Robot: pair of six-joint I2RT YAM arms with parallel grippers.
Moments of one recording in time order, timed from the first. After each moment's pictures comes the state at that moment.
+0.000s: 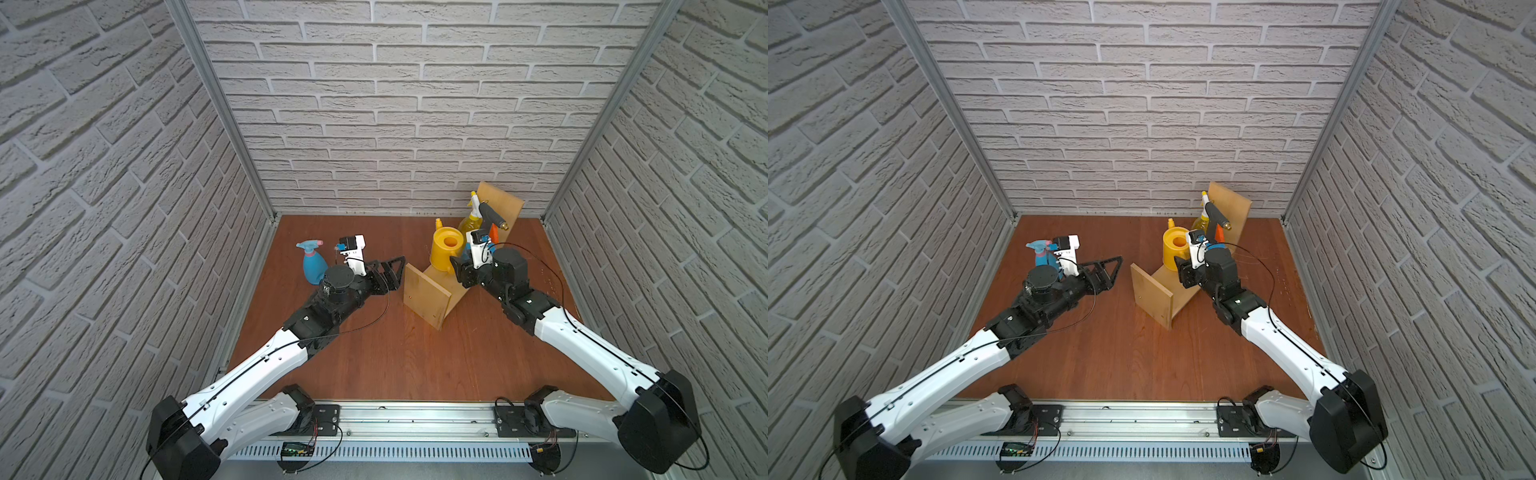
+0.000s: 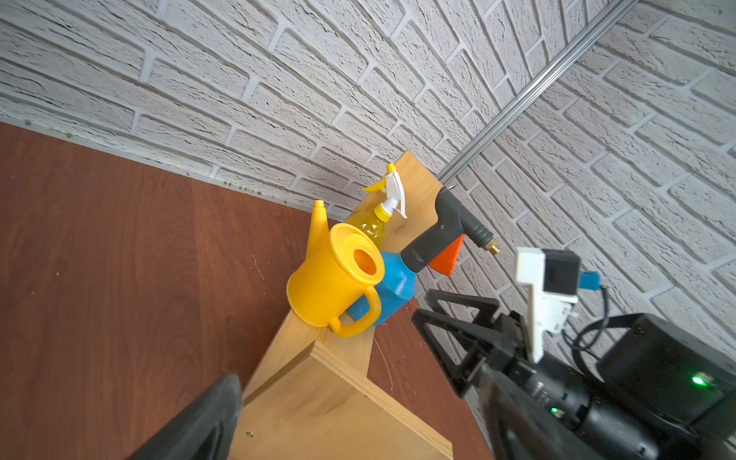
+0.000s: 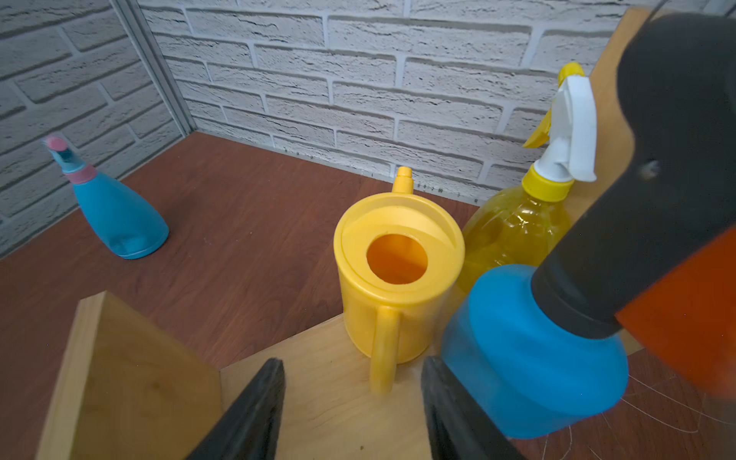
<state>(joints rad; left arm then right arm) -0.65 0.98 0.81 0.02 -0.06 -0.68 0.51 1.14 0.85 -0.03 0.02 0.08</state>
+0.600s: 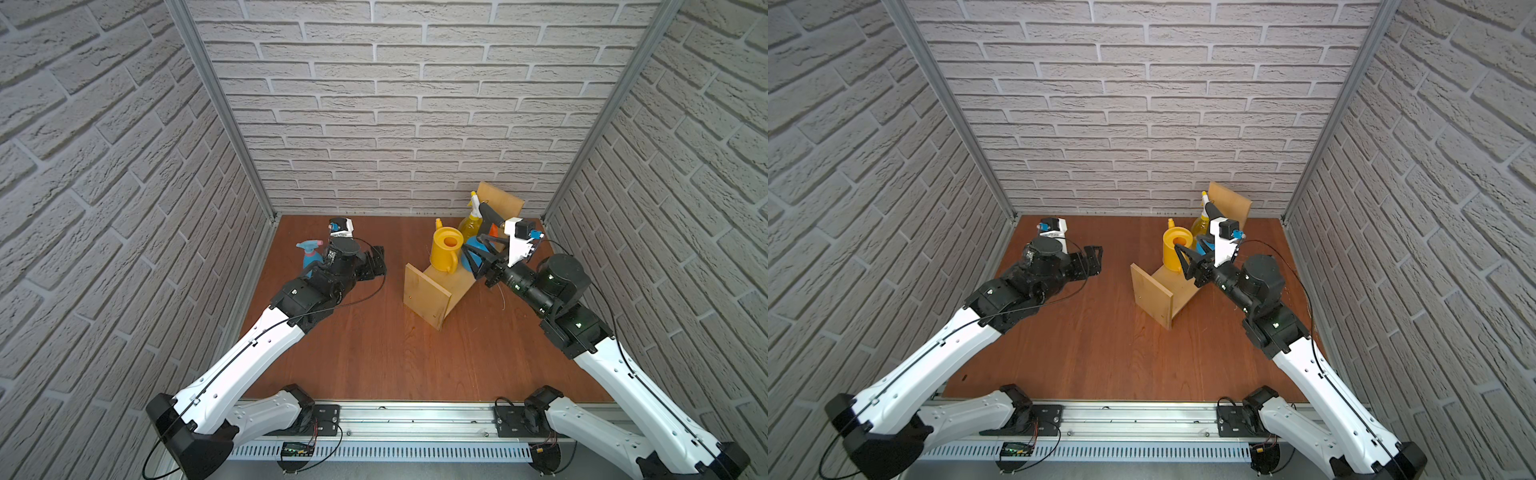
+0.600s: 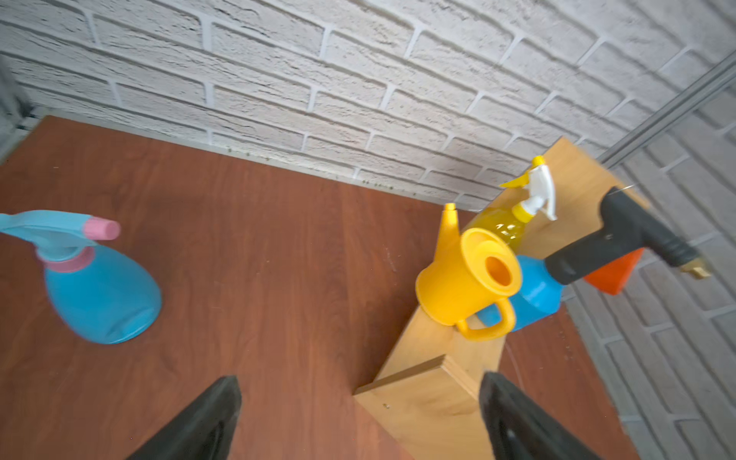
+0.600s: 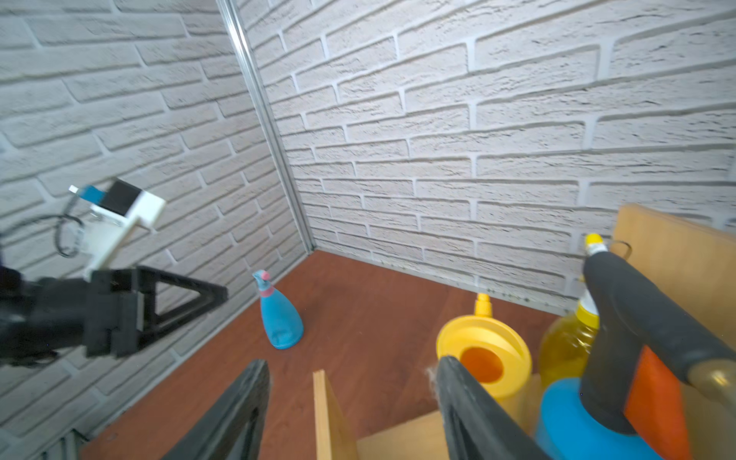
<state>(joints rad) -0.62 1.11 1.23 -0.63 -0.34 -0.56 0.51 0.91 0.97 -0.01 -0.21 0.28</state>
